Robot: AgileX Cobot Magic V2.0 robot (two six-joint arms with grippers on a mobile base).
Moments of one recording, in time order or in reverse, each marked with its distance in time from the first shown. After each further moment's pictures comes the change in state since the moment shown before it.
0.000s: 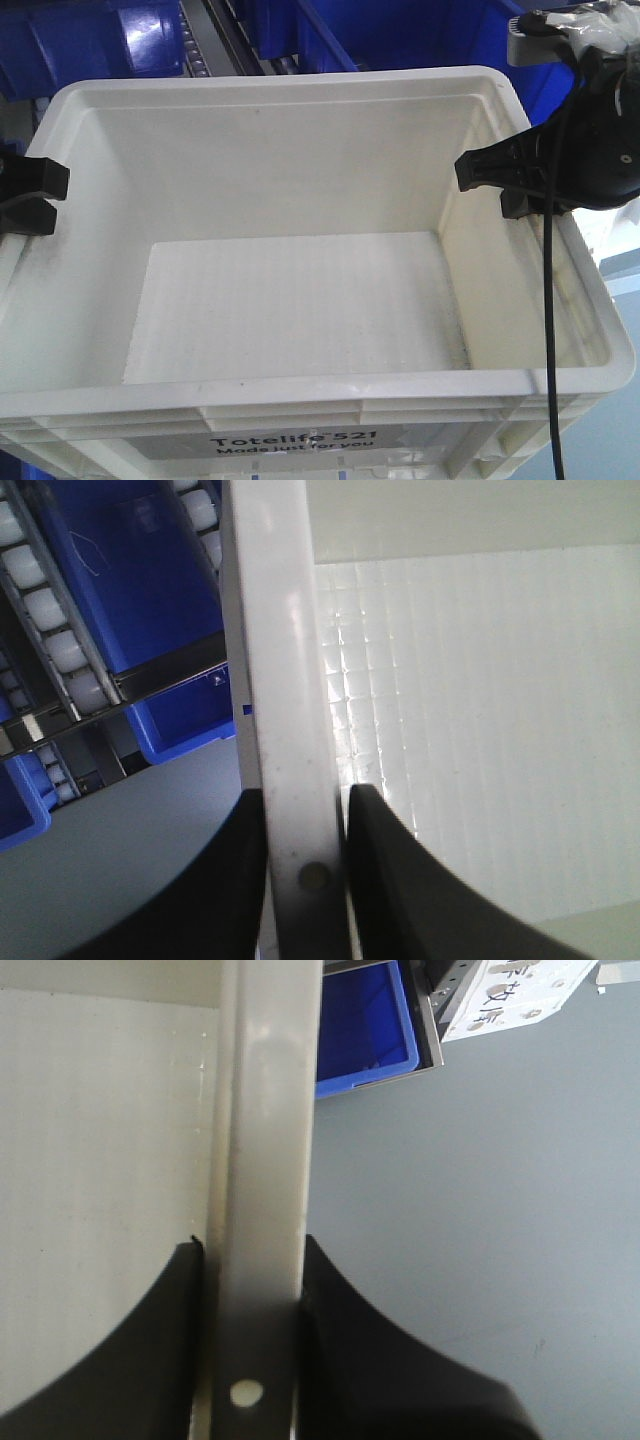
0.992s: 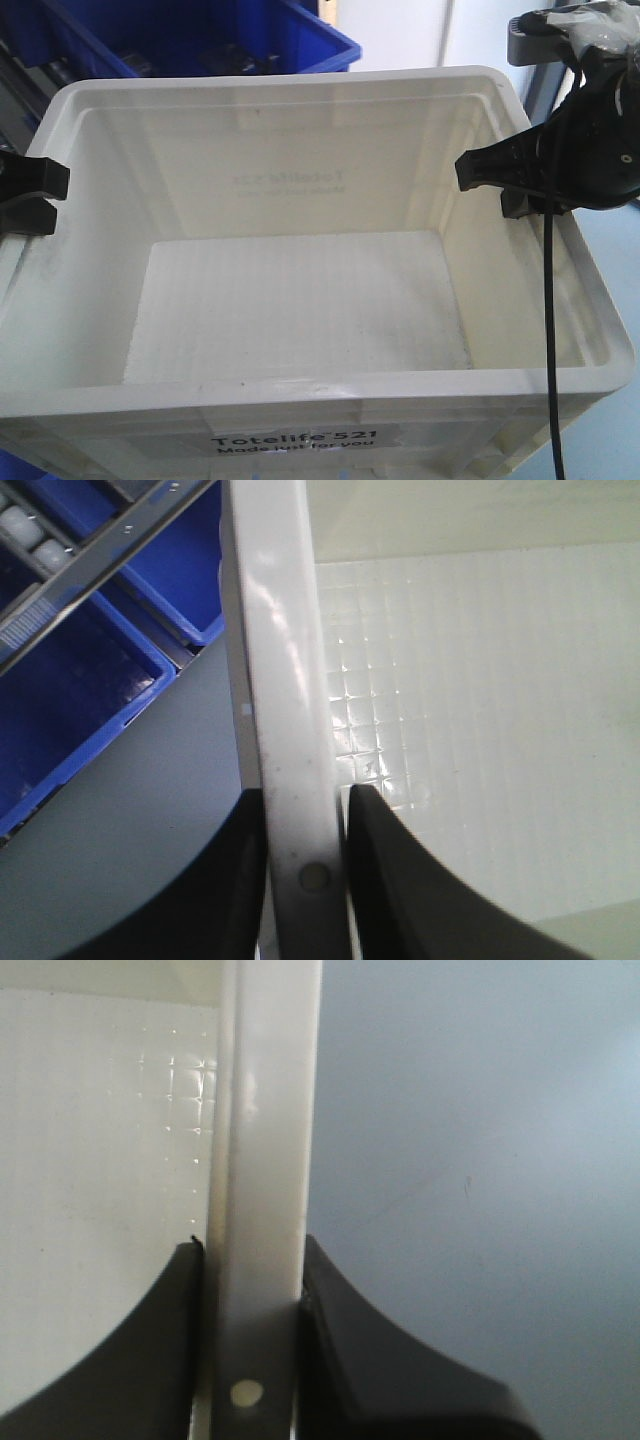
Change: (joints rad) left arm 0.000 0.000 0.000 -0.001 0.000 0.000; right arm 0.000 0.000 0.000 -0.001 0.000 0.000
